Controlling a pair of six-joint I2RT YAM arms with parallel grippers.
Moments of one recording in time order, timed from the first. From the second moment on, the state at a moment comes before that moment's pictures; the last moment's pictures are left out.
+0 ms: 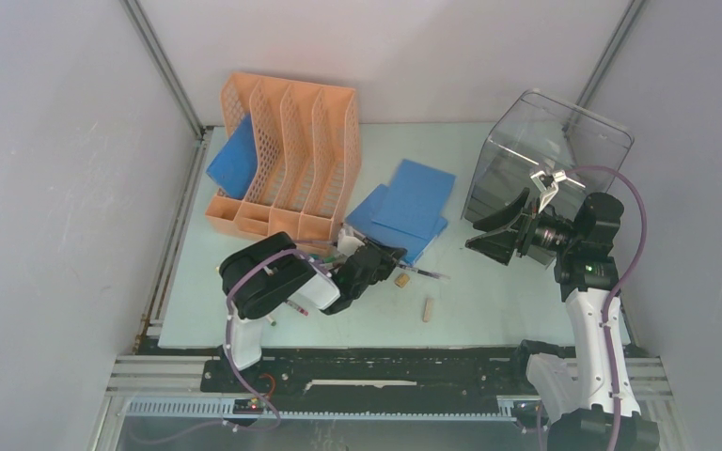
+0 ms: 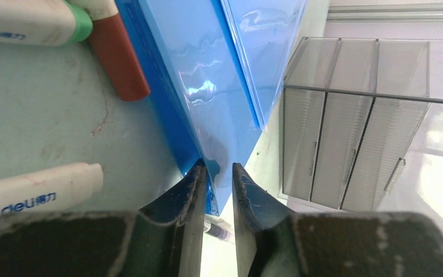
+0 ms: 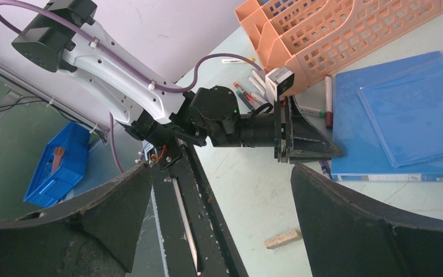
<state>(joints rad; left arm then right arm) -0.92 1.95 0.65 0.86 -0.35 -1.54 -0.19 0.83 0.74 -0.09 -1.37 0.38</state>
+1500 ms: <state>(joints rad) -0.91 1.94 0.51 1.20 -0.33 -1.66 -0.19 0.82 0.74 -0.09 -1.37 0.38</state>
